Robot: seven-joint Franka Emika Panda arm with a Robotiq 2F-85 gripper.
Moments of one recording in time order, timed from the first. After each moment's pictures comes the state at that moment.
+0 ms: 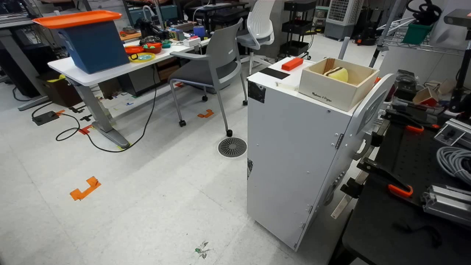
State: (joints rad) arm -0.03 -0.34 -0.04 -2.33 0.22 1.87 0.04
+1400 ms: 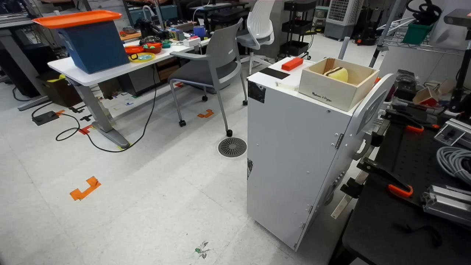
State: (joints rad) arm -0.04 -0.27 -0.06 -2.34 0.01 2.11 -0.13
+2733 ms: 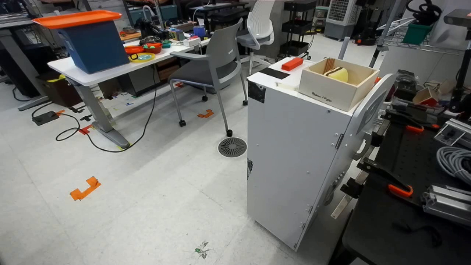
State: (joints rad) arm -0.06 -0.16 -0.11 -2.33 0.07 2.32 -0.24
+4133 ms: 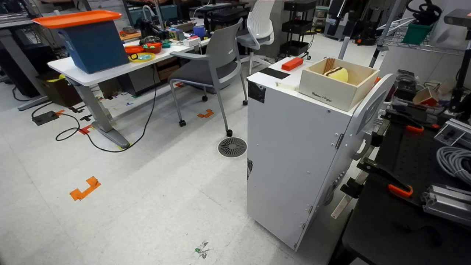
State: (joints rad) arm -0.11 0.15 -0.11 -2.16 0.23 2.35 -0.22
